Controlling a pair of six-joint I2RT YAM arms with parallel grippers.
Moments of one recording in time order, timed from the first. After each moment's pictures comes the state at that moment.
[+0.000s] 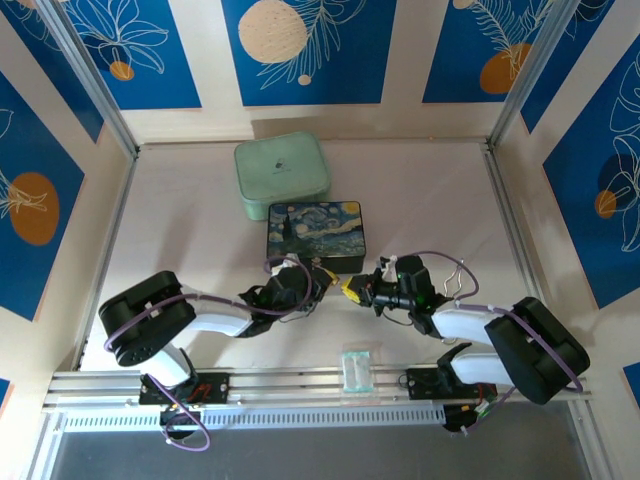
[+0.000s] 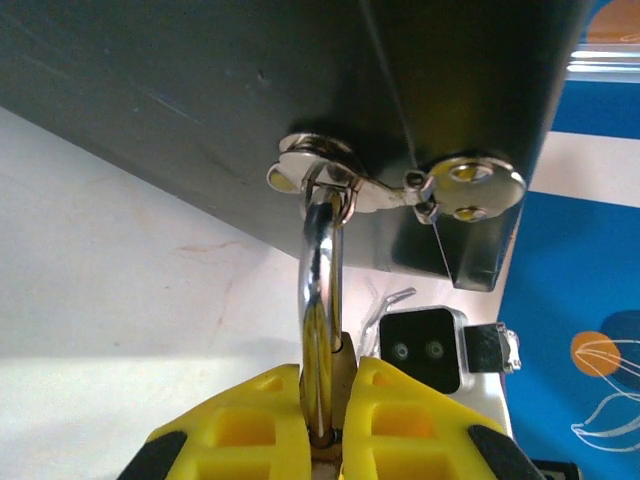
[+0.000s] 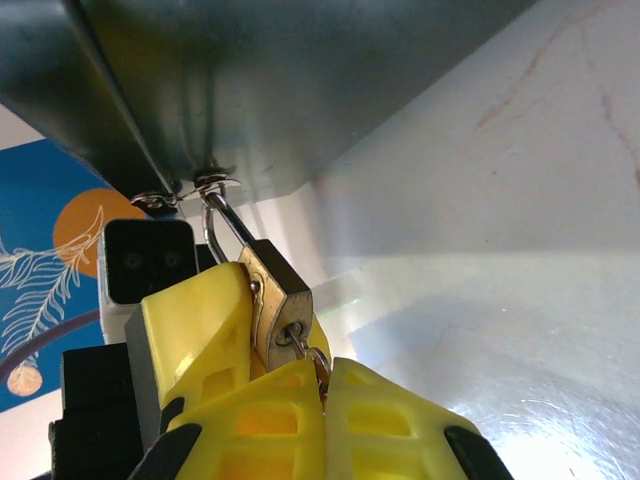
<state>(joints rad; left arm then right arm) -1.01 1.60 0.52 0.66 -0.13 -1.65 0.53 1.26 0.21 0.58 -0.57 1.48</state>
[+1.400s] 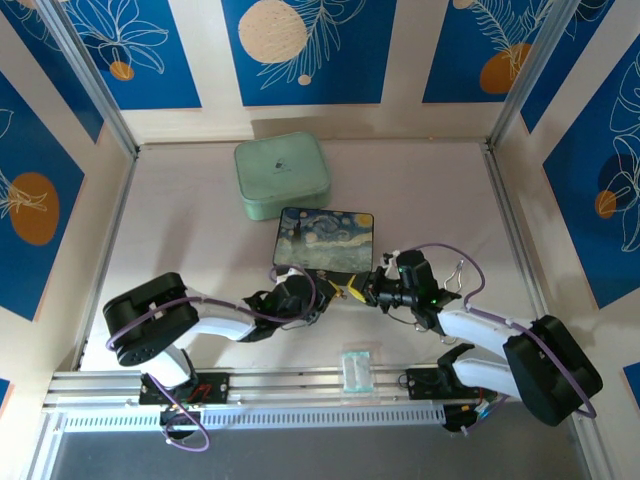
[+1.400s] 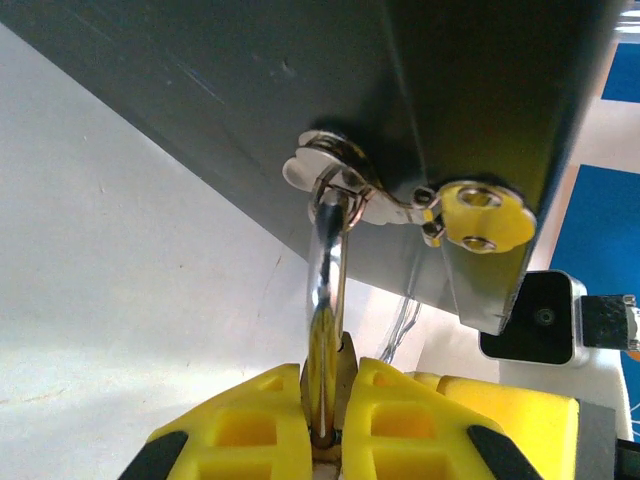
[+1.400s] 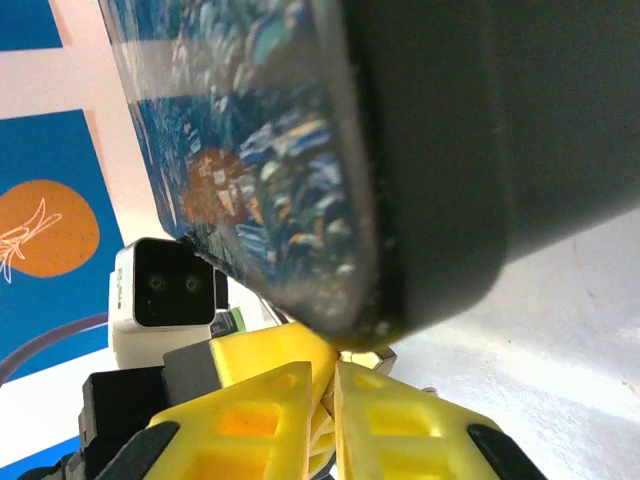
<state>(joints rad) -1.06 1.61 0.52 0.58 -0.13 -1.70 0.53 1.14 0.28 0.27 -0.52 1.30</state>
